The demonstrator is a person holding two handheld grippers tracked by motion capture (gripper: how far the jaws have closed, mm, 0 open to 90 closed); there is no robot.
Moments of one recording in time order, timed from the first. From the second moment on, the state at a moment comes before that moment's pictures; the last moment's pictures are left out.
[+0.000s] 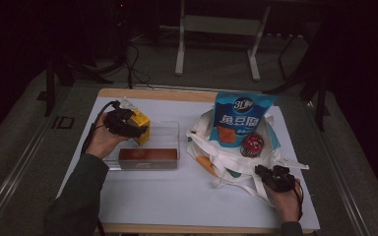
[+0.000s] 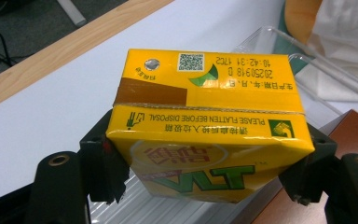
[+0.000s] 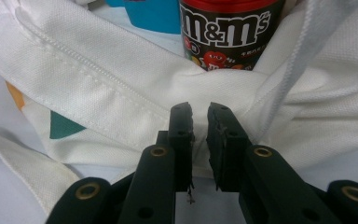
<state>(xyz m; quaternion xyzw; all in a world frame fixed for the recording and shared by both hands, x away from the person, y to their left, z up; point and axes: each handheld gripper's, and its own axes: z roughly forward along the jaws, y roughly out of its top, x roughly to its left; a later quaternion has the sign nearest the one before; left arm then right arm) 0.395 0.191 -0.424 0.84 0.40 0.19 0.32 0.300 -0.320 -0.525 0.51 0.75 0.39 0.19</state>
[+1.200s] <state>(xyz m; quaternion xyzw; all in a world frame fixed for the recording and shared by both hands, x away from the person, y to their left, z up) 0.378 0.242 -0.453 0.82 0.45 0.20 0.30 0.300 -0.320 -0.525 0.51 0.75 0.39 0.19</state>
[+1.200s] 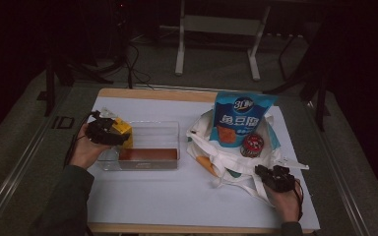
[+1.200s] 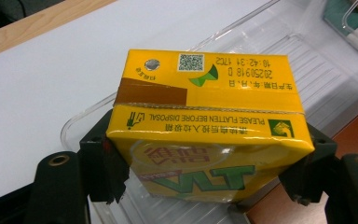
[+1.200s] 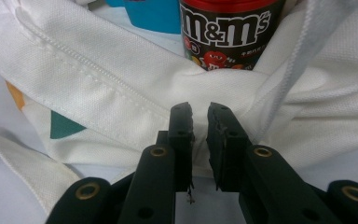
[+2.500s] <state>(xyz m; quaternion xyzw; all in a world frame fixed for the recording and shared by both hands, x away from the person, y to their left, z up) 0.347 0.254 -0.463 0.81 0.47 0.20 0.30 0.300 -0.320 -0.525 0.51 0.74 0.39 0.19</state>
